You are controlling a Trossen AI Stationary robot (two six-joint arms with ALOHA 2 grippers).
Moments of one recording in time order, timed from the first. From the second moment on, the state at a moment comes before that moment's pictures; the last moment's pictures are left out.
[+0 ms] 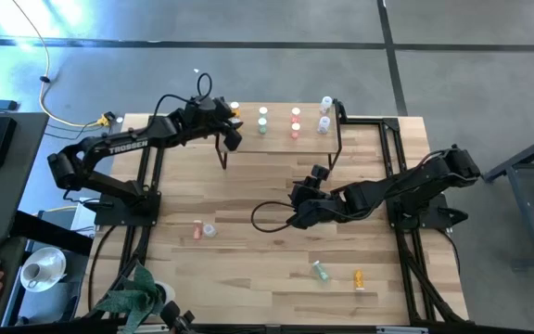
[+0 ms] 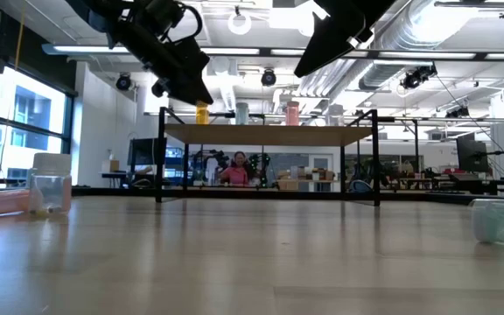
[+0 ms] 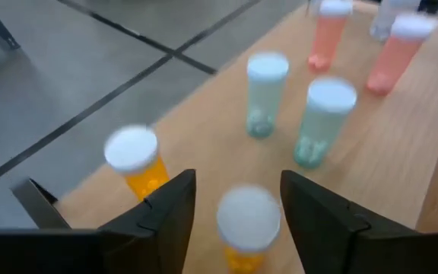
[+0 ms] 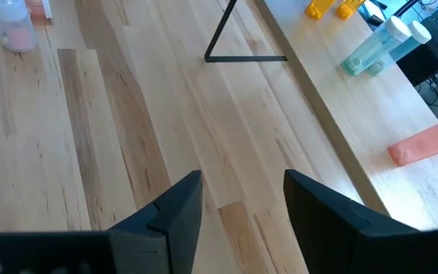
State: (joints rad) left arm 0.70 1.33 0.93 -0.12 -0.11 0.00; right arm 0.28 1.54 1.18 -0.54 0.73 0.23
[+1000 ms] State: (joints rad) left arm 0.38 1.17 0.93 -0.32 0.07 -0.04; right arm 0.30 1.54 1.18 -0.71 0.63 0.50
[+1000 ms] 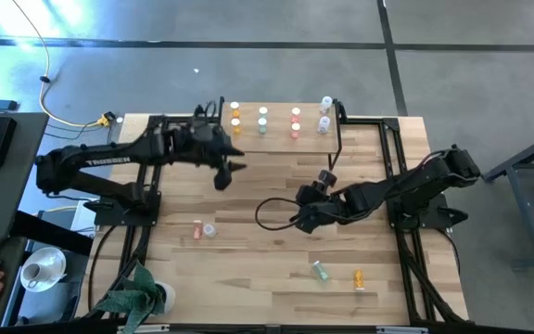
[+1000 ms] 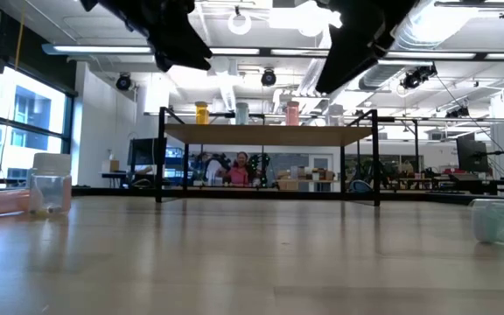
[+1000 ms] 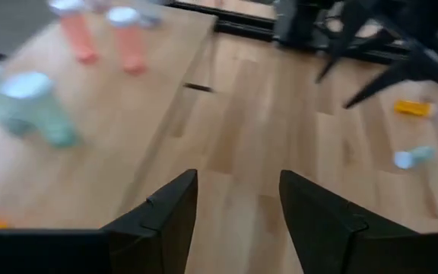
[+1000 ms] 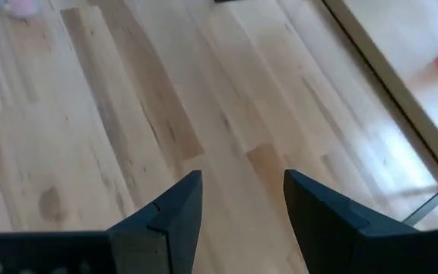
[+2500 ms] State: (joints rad) left arm -0.18 1.14 0.64 0.01 -0.25 -0.26; right arm 0.58 1.81 1.18 -0.78 0.15 1.13
